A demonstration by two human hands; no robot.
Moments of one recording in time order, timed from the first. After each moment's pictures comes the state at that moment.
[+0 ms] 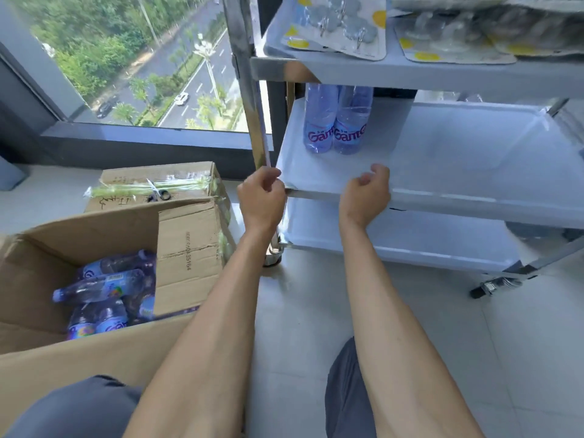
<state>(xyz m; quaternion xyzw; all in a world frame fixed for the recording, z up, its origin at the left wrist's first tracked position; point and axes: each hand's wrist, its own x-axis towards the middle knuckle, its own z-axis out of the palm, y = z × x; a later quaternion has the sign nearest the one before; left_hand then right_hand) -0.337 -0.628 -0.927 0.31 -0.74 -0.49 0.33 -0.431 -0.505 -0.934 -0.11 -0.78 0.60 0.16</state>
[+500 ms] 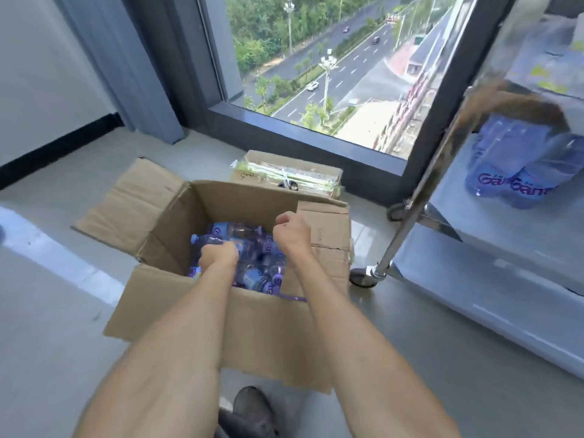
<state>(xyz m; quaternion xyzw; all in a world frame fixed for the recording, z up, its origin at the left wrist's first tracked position) -0.069 -0.831 -1.001 0.77 -0.43 -0.40 0.24 -0.194 -0.761 -0.965 0.27 -0.79 0.45 -0.33</state>
